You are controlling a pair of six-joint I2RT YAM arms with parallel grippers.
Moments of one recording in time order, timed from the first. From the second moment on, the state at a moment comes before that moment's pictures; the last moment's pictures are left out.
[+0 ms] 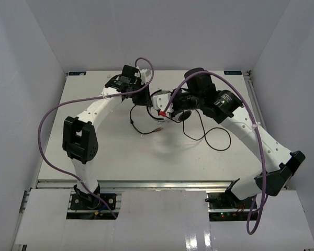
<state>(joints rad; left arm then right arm) -0.40 1.90 1.72 -0.66 0.38 -0.31 0.78 1.43 1.66 -0.76 -0.47 -1.14</state>
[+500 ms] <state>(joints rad) -0.46 1.83 1.56 -0.72 0.41 -0.11 0.69 1.40 1.60 -0.55 -0.14 -1.12</state>
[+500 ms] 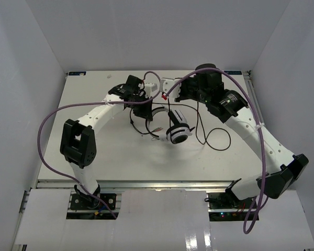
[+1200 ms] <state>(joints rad) -0.50 1.50 1.50 -0.56 0.83 -0.12 0.40 1.57 1.33 -0.20 -0.94 -0.52</state>
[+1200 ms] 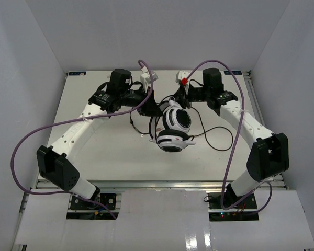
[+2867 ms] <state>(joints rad) -0.42 1.39 1.39 -0.74 0.65 -0.56 0.23 1.53 1.01 0.99 -0.91 0.55</state>
